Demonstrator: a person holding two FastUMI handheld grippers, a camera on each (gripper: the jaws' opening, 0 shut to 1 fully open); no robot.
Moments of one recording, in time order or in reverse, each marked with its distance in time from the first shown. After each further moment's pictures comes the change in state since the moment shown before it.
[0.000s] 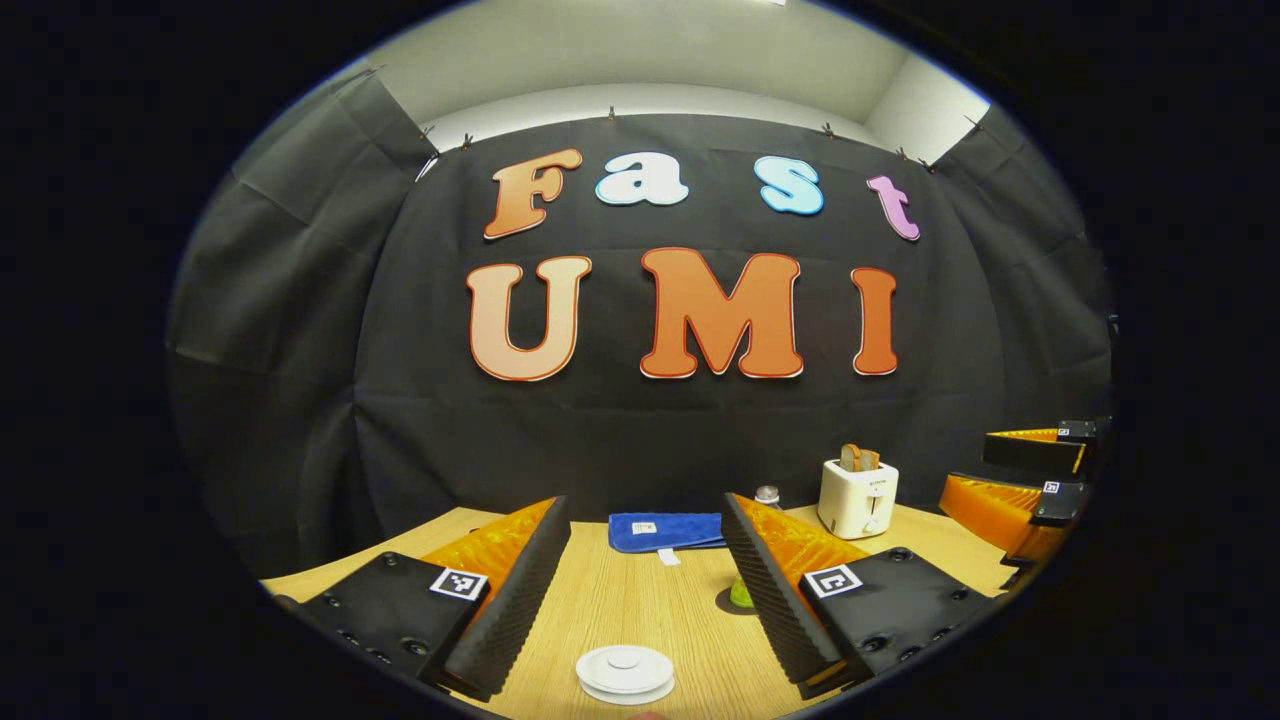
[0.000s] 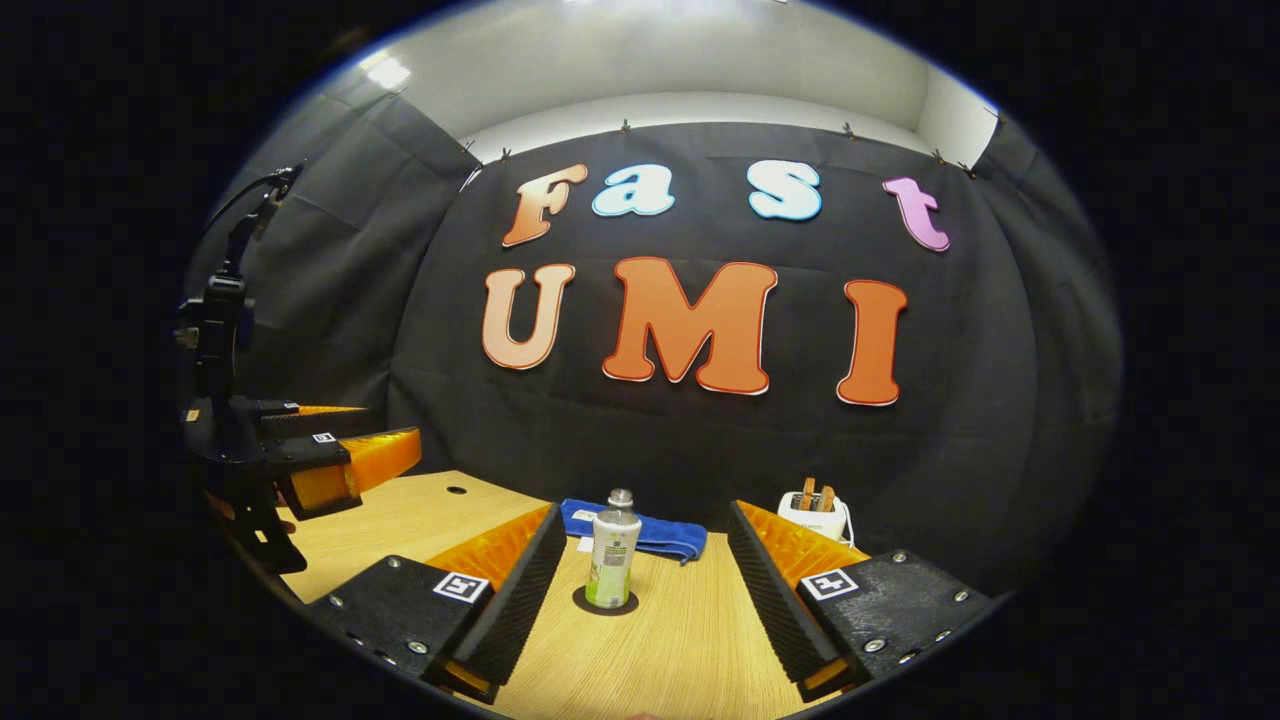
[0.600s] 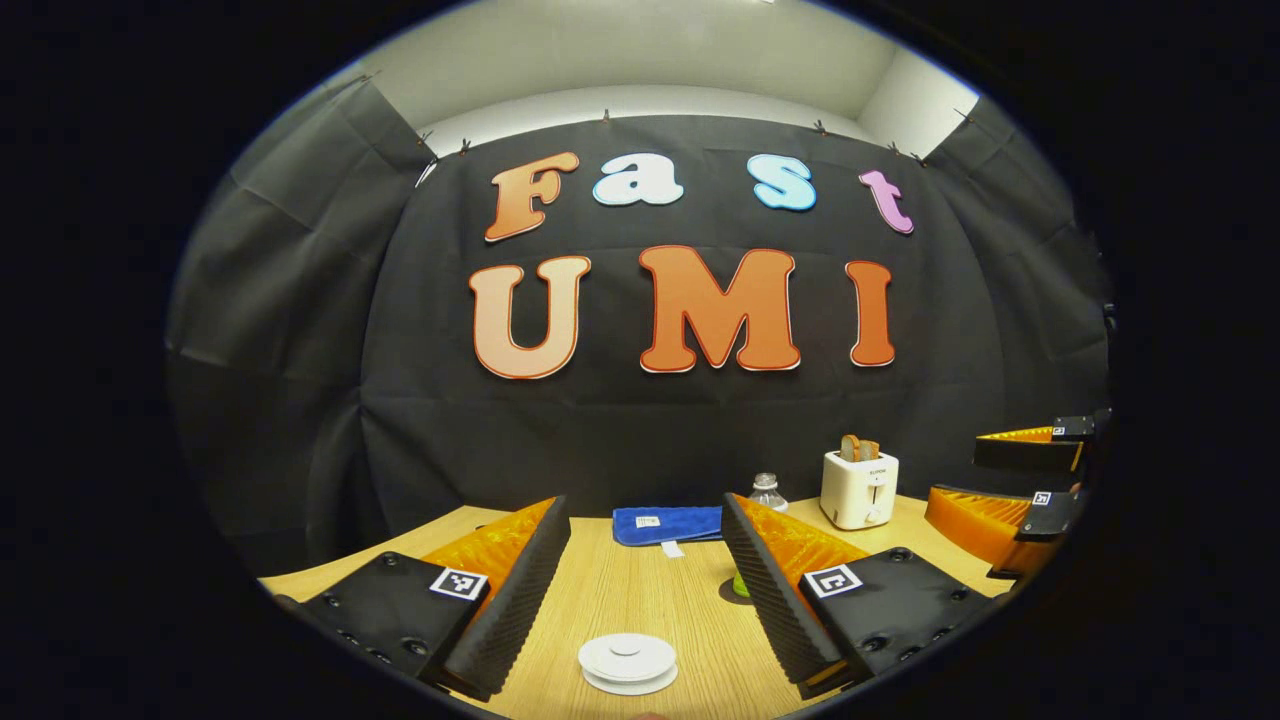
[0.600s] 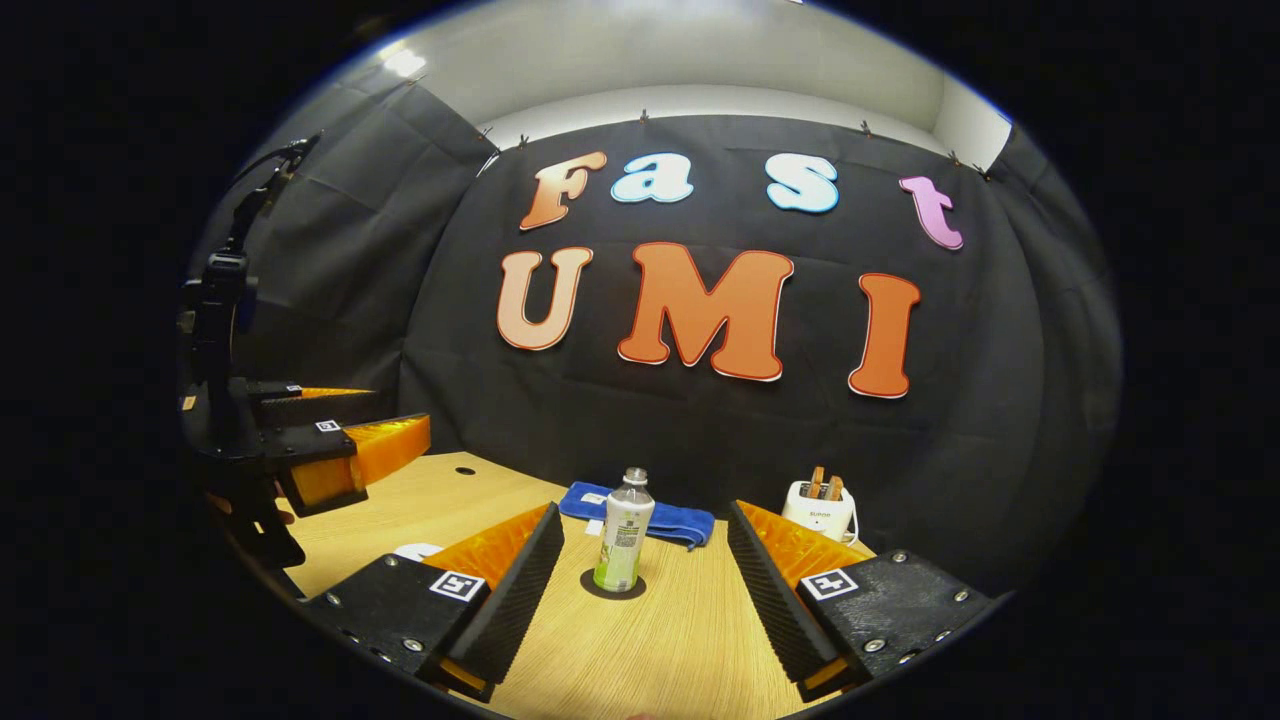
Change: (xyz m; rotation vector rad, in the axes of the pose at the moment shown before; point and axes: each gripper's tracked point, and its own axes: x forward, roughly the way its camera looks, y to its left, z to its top) left arm -0.012 -0.005 -0.009 0.028 -0.013 0.008; right arm -0.008 0.013 -0.014 -0.031 0.024 0.028
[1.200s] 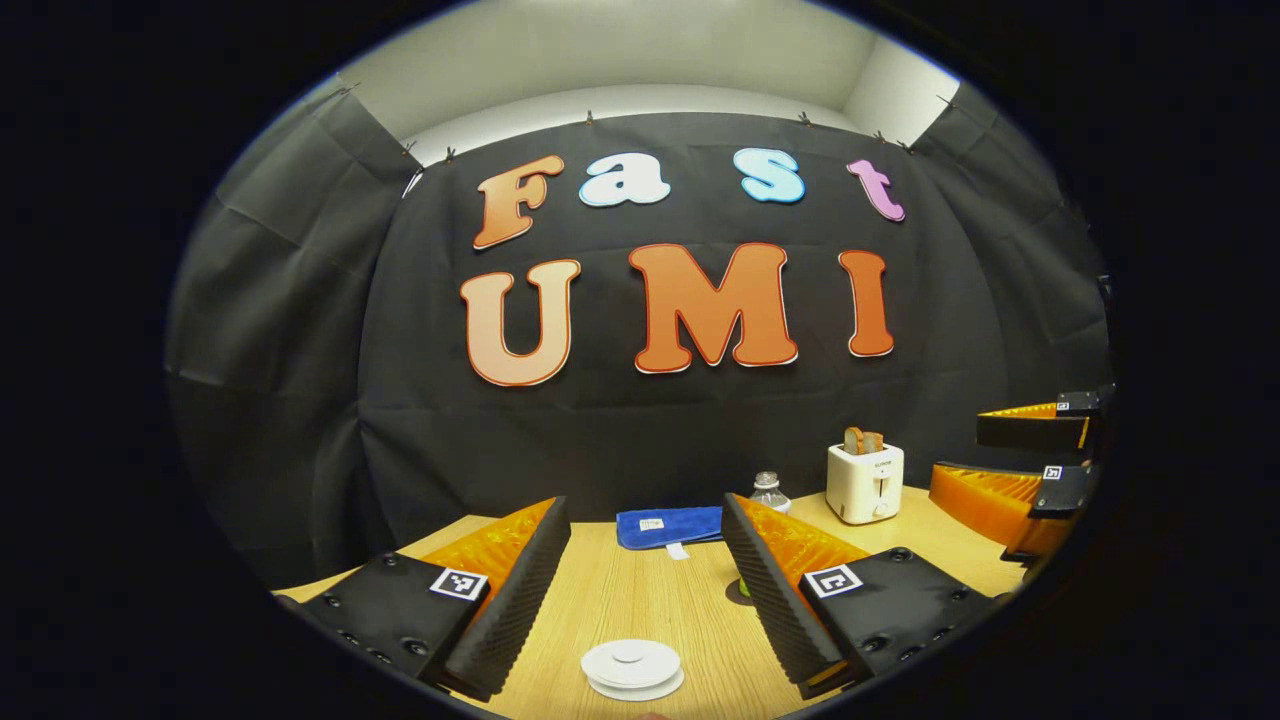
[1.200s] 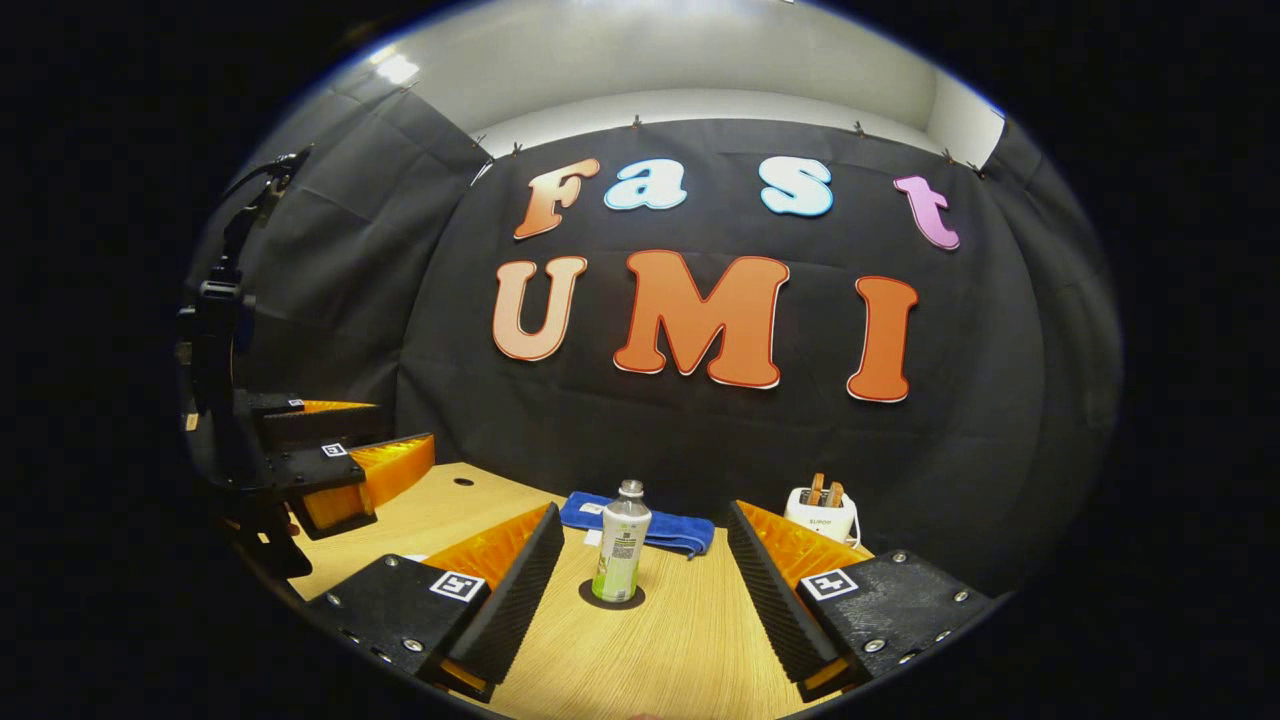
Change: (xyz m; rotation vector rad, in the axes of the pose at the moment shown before) left arm 0.014 -0.006 0.001 0.052 -0.006 0.001; right arm 0.012 -0.009 0.006 0.009 -0.007 -0.012
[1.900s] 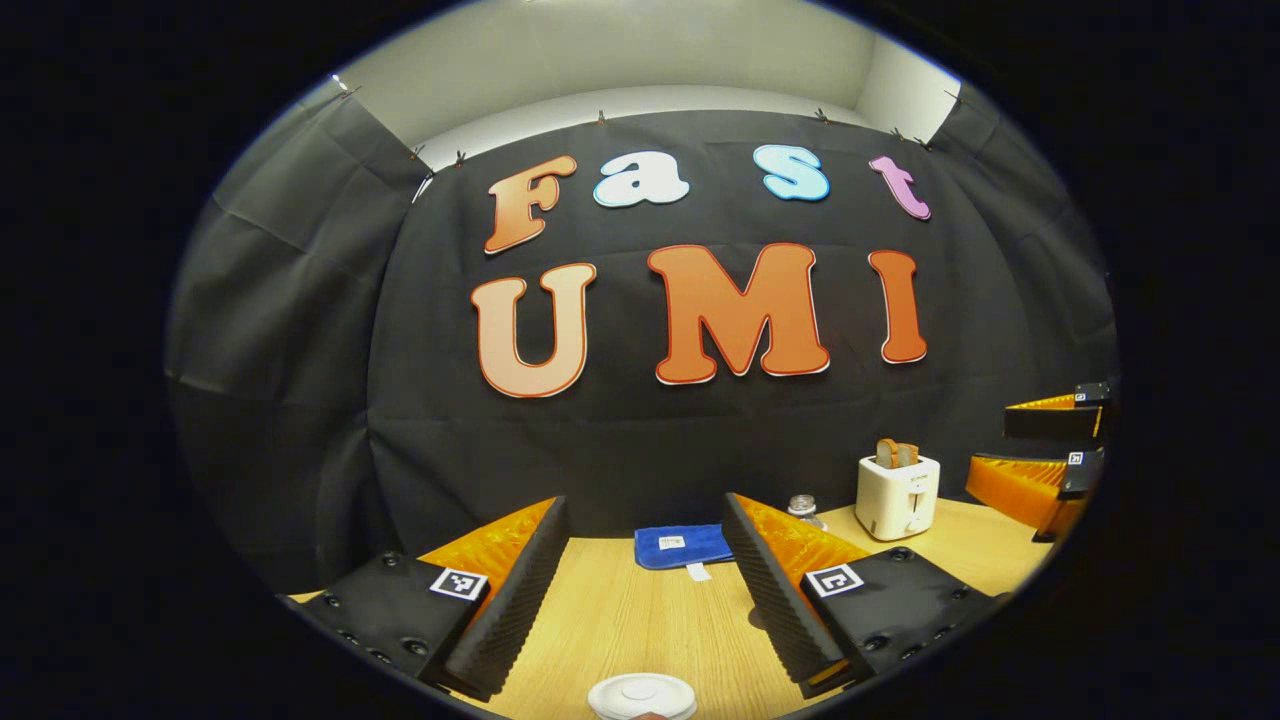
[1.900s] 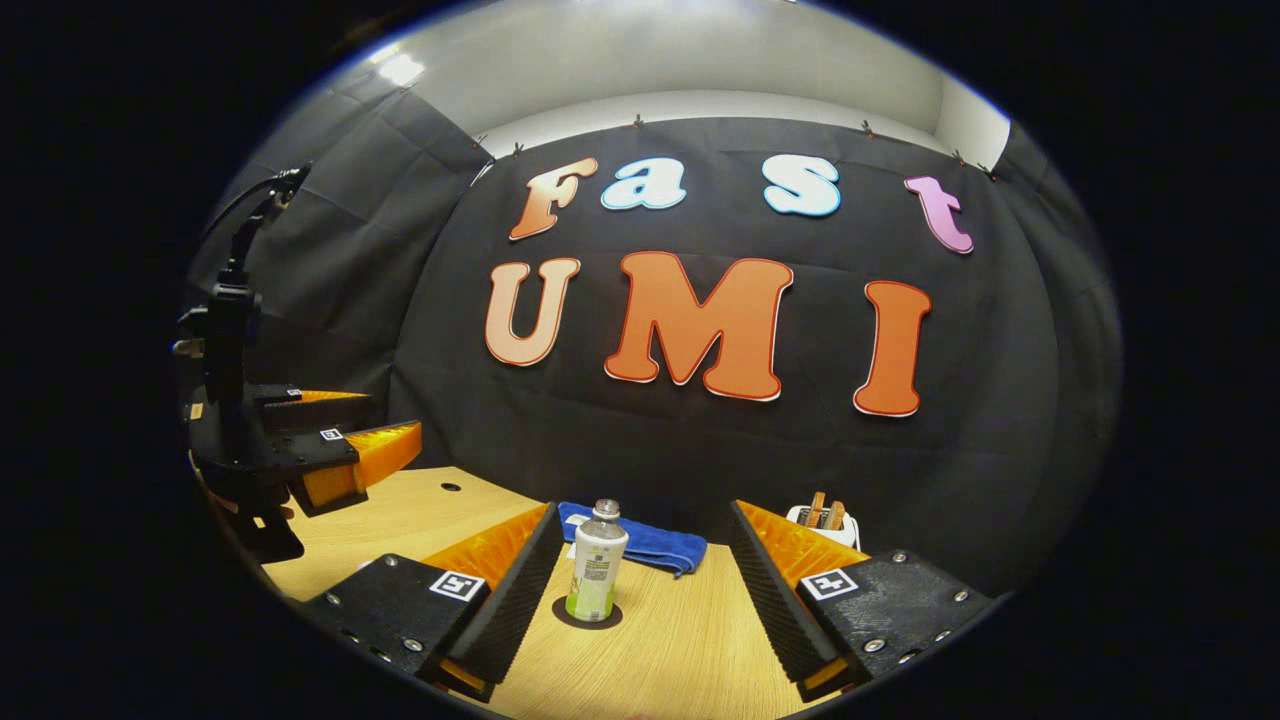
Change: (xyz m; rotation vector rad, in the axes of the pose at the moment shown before) left arm 0.050 0.019 0.004 0.000 -0.017 0.076; right arm 0.047 -0.030 0.004 -0.007 -0.024 0.036
